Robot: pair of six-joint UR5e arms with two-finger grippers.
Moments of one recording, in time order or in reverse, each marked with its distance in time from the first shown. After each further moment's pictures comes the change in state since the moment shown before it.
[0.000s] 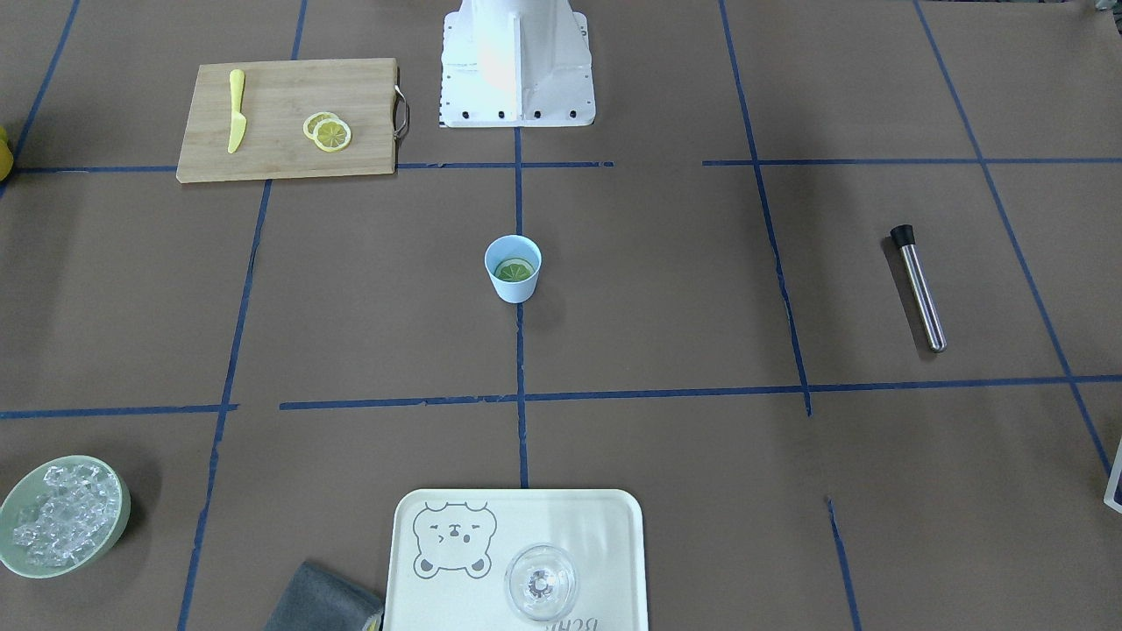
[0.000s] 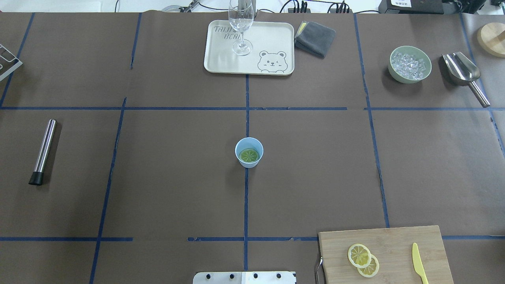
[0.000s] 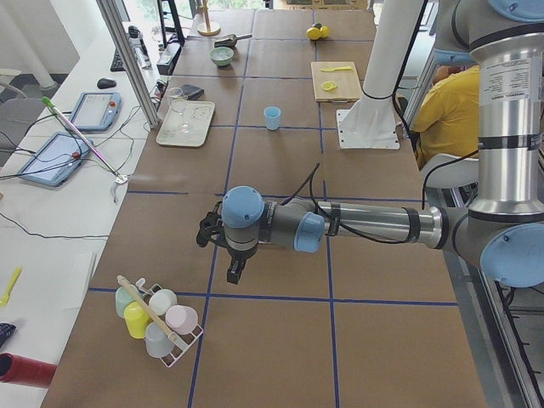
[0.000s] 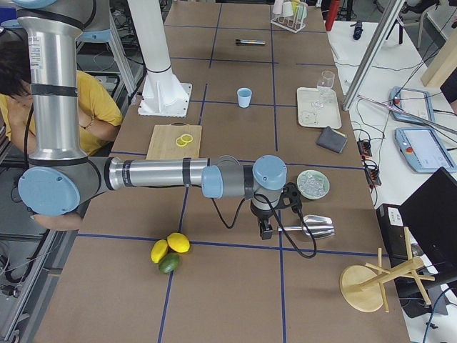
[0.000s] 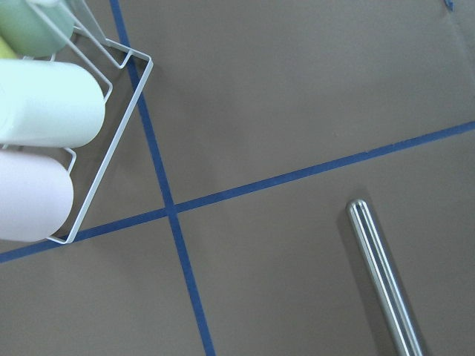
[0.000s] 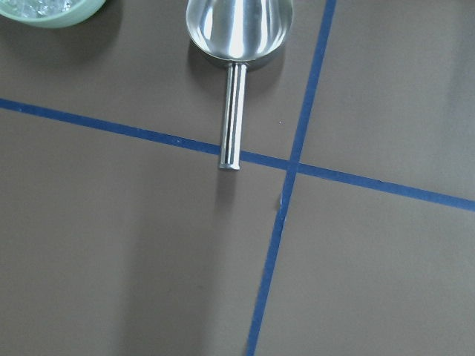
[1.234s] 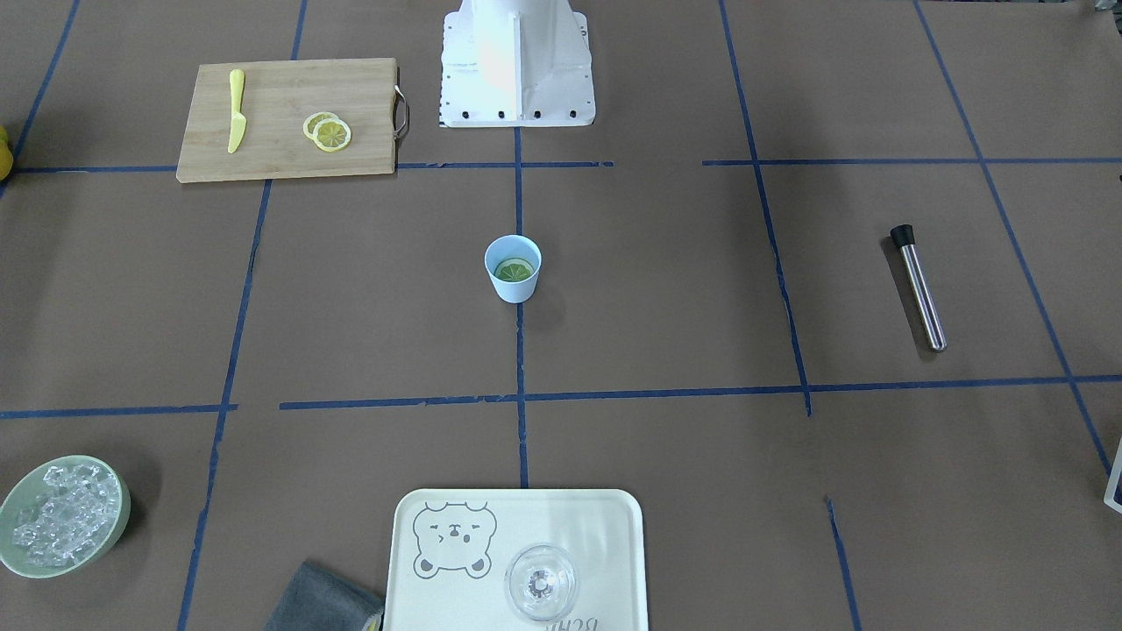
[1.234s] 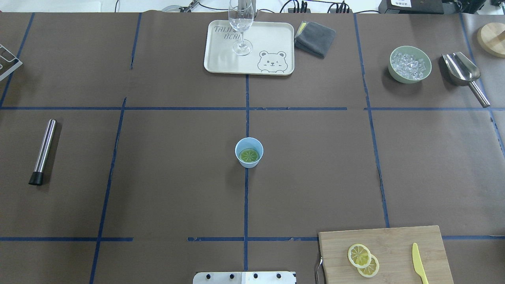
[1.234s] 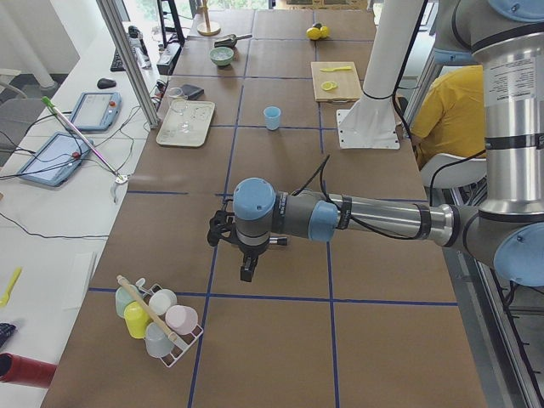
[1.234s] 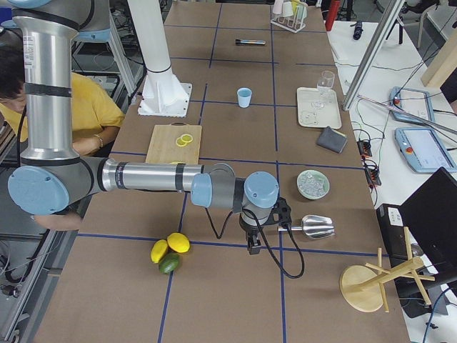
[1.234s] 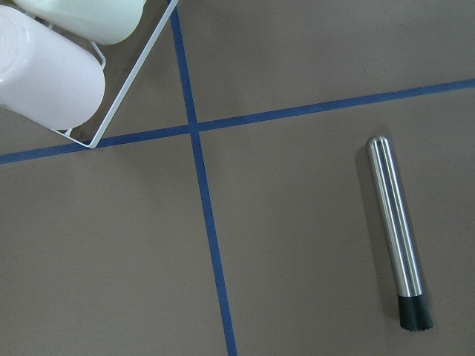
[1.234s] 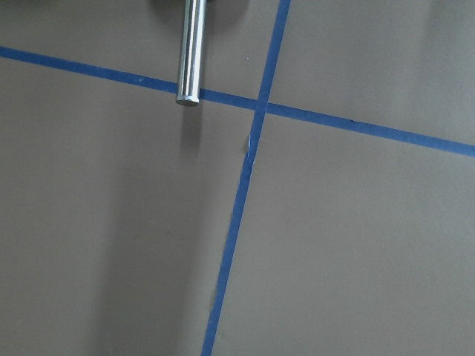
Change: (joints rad) left arm -0.003 0.039 -0.085 0.077 0.030 -0.020; right arm 0.016 -0.036 -0.005 -0.047 -0.020 -0.061
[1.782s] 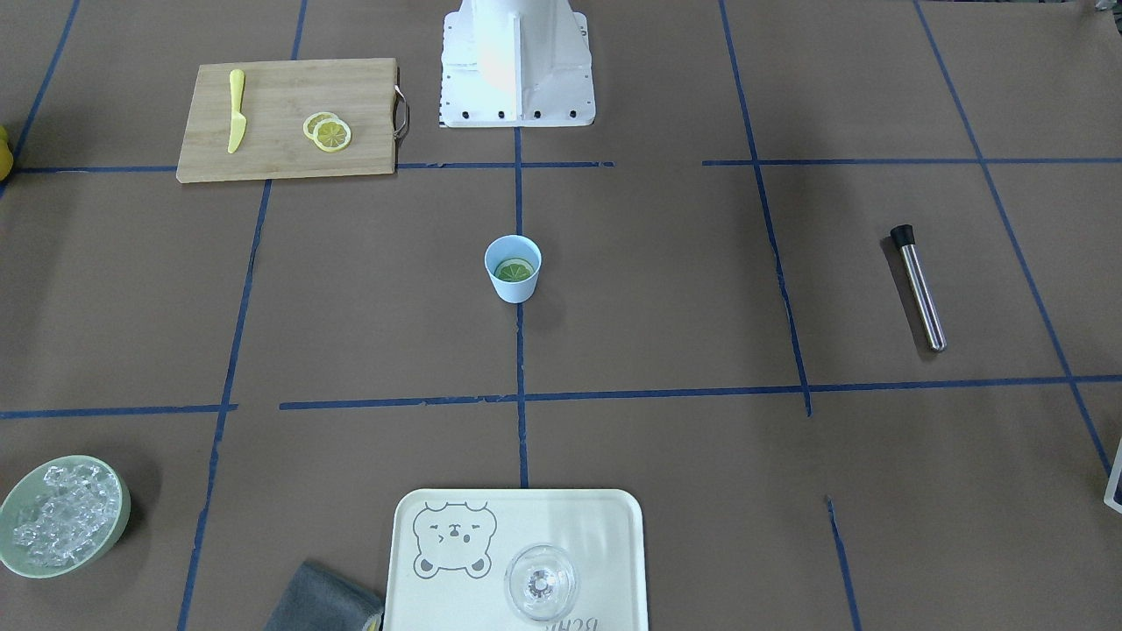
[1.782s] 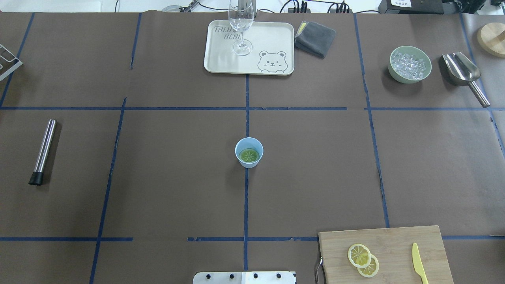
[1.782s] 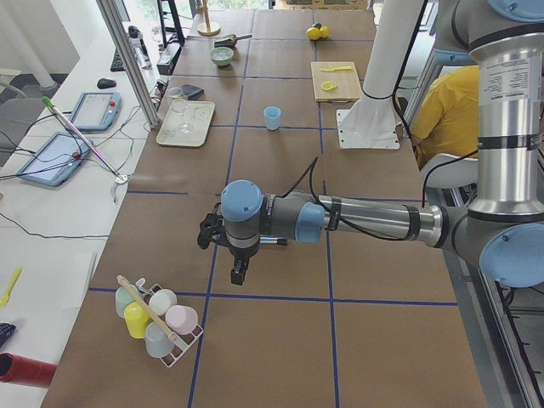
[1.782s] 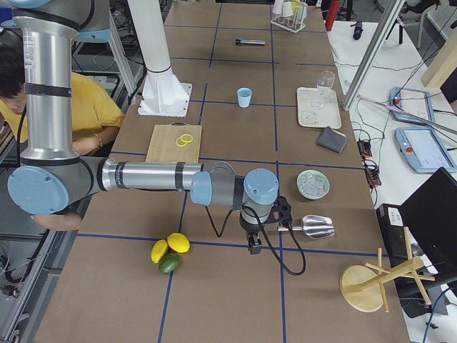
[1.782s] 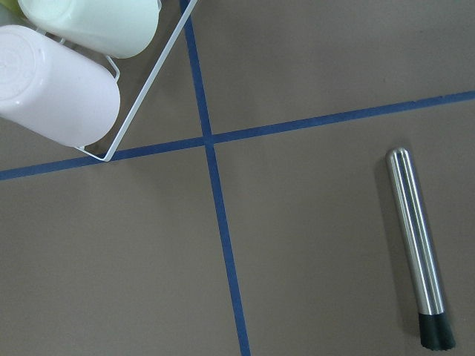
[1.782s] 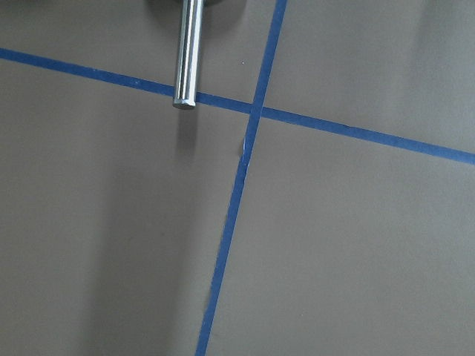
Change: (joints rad) left arm 0.007 -0.061 0.071 0.011 0.023 0.005; right arm 0.000 0.000 0.013 0.000 -0.015 0.002
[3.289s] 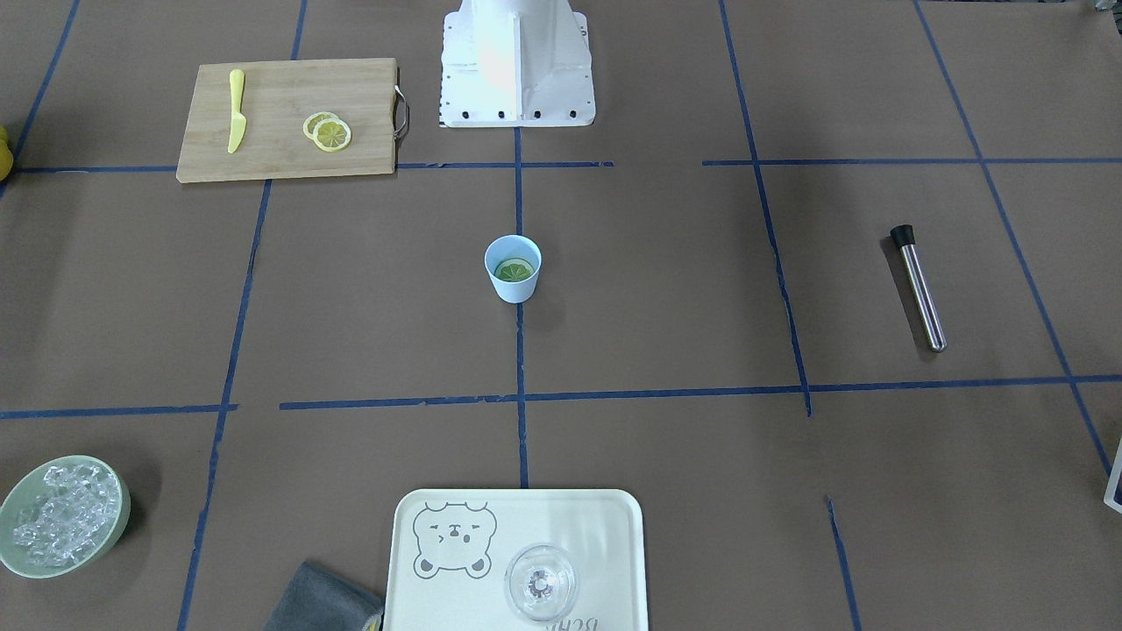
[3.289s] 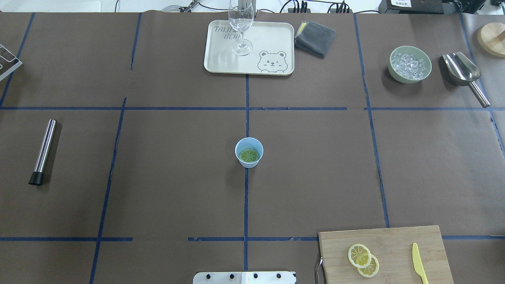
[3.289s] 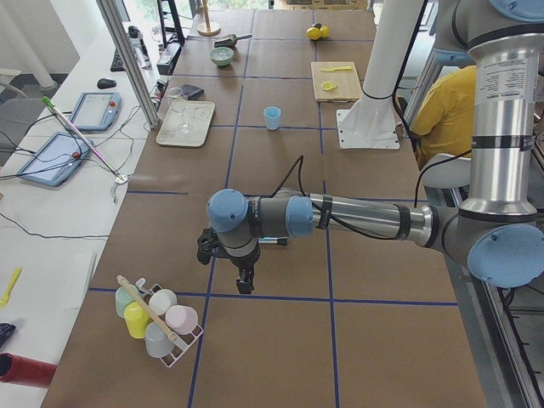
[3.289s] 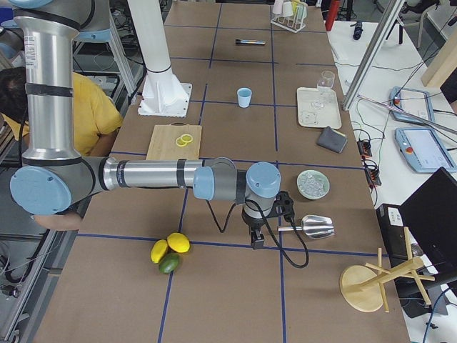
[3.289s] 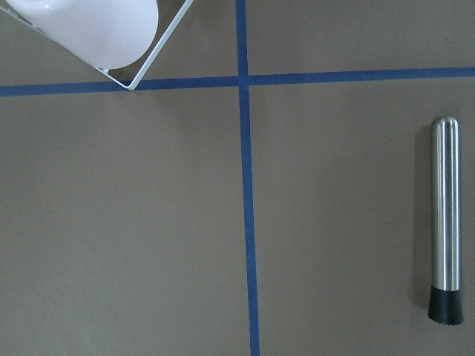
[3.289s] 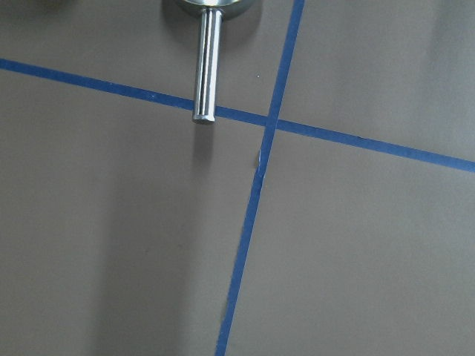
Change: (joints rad) left arm -0.009 -0.033 0.015 0.235 0.003 0.068; right arm -0.033 0.010 0.027 -0.011 -0.006 0.055
